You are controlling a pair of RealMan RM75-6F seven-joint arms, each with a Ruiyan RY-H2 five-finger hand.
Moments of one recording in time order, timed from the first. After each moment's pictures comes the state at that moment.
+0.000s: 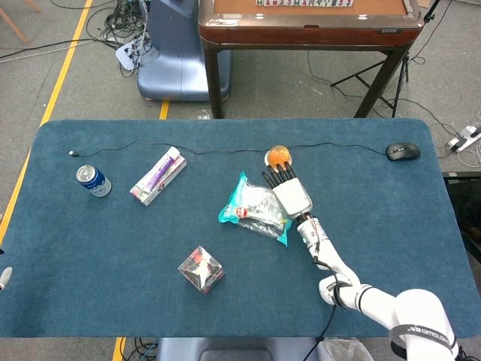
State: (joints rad) left arm 0.00 -1.09 -0.12 -1.48 1.36 1.55 -0.18; right arm 0.82 -1.88 0.25 -0.86 -1.29 0.90 -0.49
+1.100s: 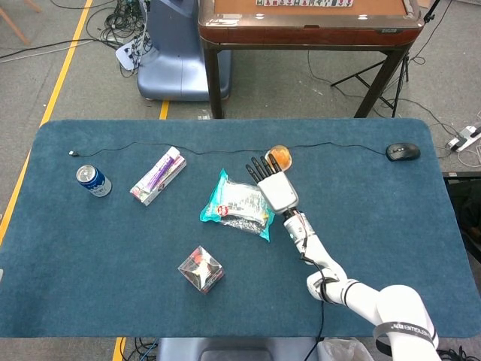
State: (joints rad) left arm 0.02 -1.06 -0.13 -1.53 1.36 1.57 -0.13; right arm 0.89 -1.92 0.26 -0.80 -1.31 0.96 -0.43
